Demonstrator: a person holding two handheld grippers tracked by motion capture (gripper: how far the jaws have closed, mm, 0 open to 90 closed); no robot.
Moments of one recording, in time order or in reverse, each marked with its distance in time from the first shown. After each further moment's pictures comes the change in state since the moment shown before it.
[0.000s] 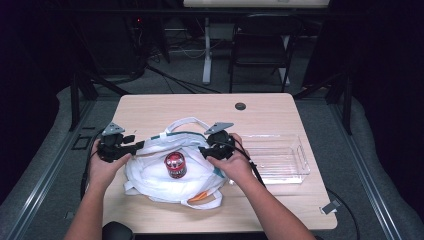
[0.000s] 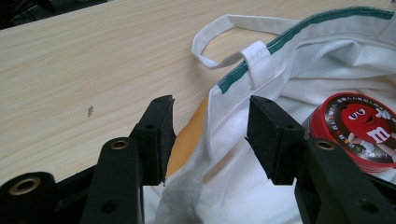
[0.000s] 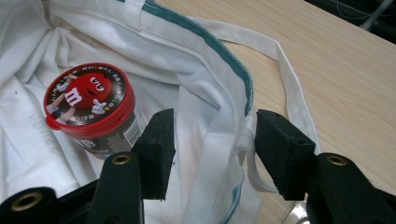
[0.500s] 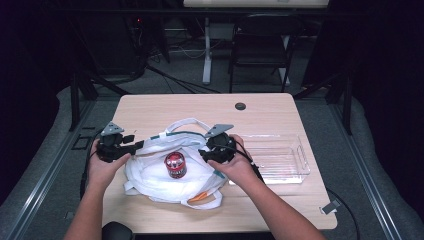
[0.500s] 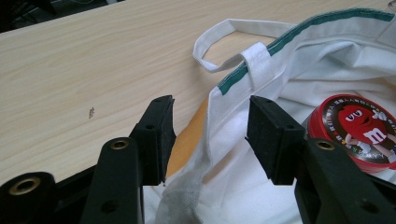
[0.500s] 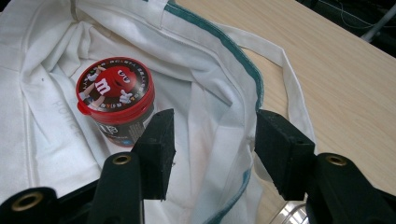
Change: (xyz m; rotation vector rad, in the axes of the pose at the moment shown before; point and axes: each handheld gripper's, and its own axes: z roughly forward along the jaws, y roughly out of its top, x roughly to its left) left arm 0.000 0.000 -0.003 -0.010 0.000 0.000; right arm 0.010 0.003 -0.020 0.010 0.012 -0.058
